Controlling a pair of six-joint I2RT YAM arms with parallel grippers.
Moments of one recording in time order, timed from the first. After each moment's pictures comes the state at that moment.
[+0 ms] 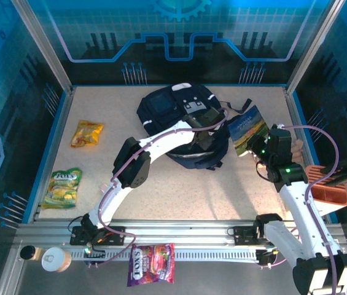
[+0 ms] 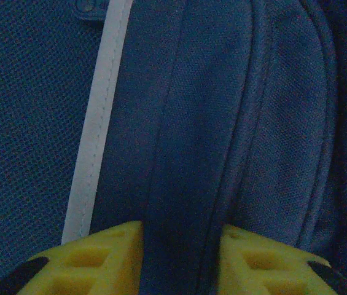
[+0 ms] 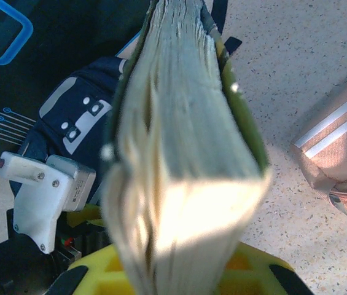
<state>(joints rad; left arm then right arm) -0.80 2.36 2.13 -0.88 -0.23 -0.01 0.08 0.84 0.75 -0.50 0.00 0.74</state>
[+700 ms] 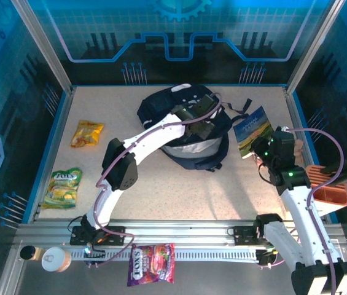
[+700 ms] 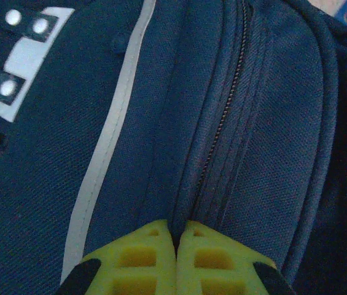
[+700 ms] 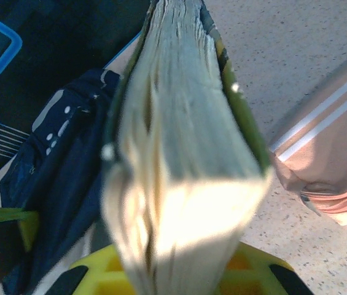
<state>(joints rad) -0.78 2.20 2.12 -0.88 -0.22 -0.08 0.06 0.79 0.75 -0.55 0.04 0.73</state>
